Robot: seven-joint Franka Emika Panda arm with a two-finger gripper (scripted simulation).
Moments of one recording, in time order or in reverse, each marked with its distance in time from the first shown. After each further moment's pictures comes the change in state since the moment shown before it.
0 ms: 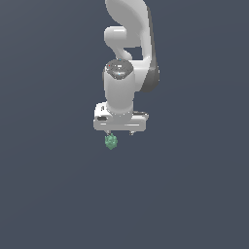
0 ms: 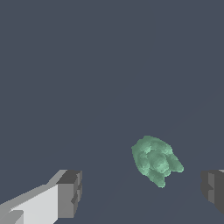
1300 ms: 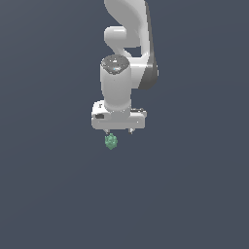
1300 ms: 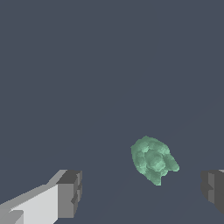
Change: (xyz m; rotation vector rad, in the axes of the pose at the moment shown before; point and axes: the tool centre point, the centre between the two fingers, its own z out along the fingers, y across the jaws) arm -0.001 0.004 -0.009 0.024 0.018 -0.018
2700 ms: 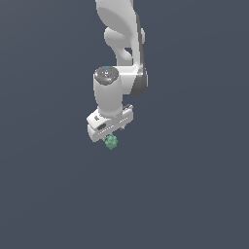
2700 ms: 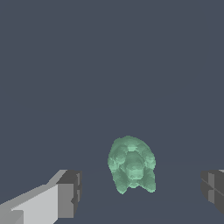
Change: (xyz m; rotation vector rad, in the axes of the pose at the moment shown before) arm -0.015 0.028 0.035 -0.002 -0.017 -0.632
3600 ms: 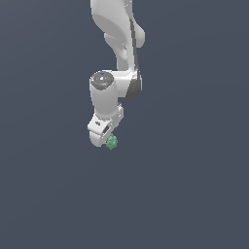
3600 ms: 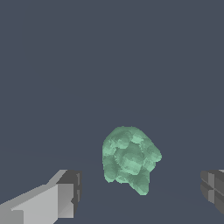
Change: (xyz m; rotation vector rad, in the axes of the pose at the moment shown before) arm -0.018 0.006 0.021 0.007 -0.002 -0.416
